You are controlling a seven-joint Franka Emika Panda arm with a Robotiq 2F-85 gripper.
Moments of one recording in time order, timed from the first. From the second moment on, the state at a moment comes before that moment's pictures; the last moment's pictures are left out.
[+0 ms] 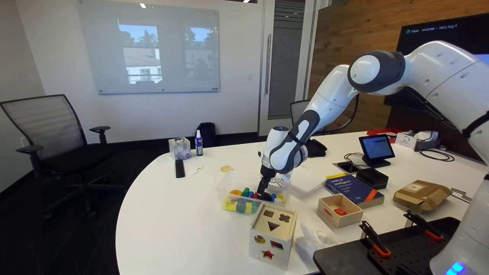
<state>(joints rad) 0.24 0.95 0.16 -1.80 -0.22 2.92 -0.36</state>
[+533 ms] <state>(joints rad) 0.32 1.01 0.08 -1.77 -0.27 2.99 -0.34</state>
